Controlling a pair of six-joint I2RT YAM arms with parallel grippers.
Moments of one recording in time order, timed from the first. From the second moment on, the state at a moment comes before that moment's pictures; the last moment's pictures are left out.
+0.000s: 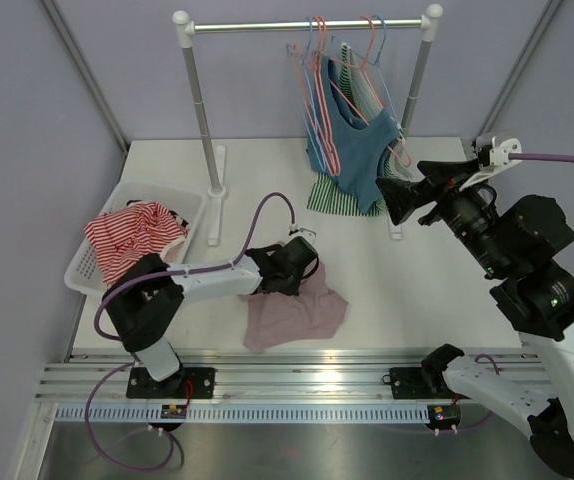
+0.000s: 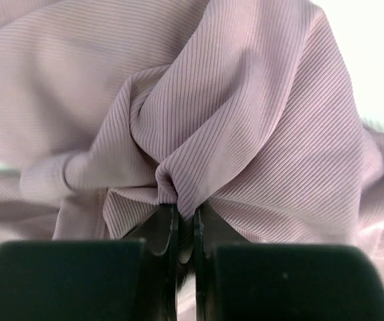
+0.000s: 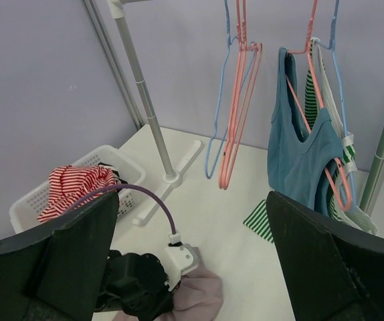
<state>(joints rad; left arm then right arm) -0.95 1.71 1.02 -0.38 -0.25 -0.48 0.57 0.85 1.42 -0.43 0.04 0.19</state>
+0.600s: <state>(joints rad) -0.72 1.22 1.52 -0.86 -0.61 -0.42 0.57 0.83 1.35 -0.43 0.04 0.19</state>
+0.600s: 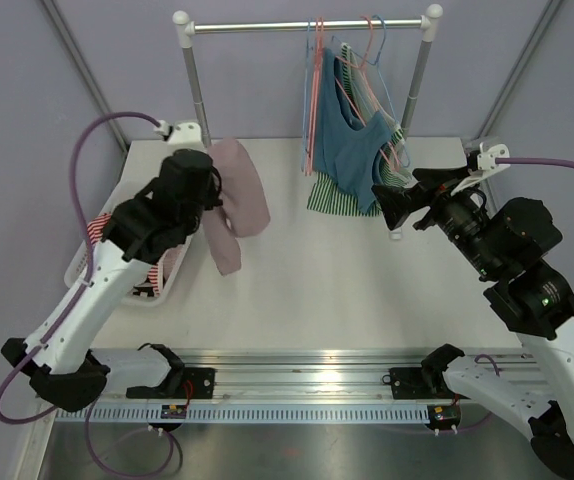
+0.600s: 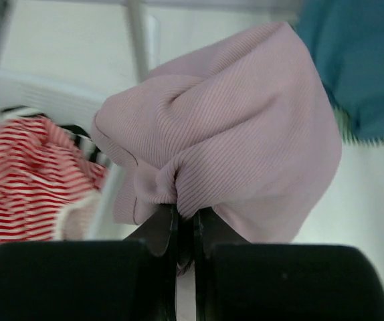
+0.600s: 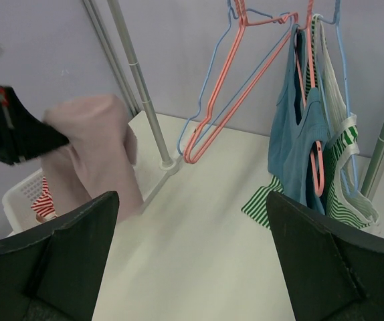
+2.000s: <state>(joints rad) 0.44 2.02 1.51 -0.66 0.08 -0.67 0.37 1.34 1.85 -0.63 0.12 0.16</state>
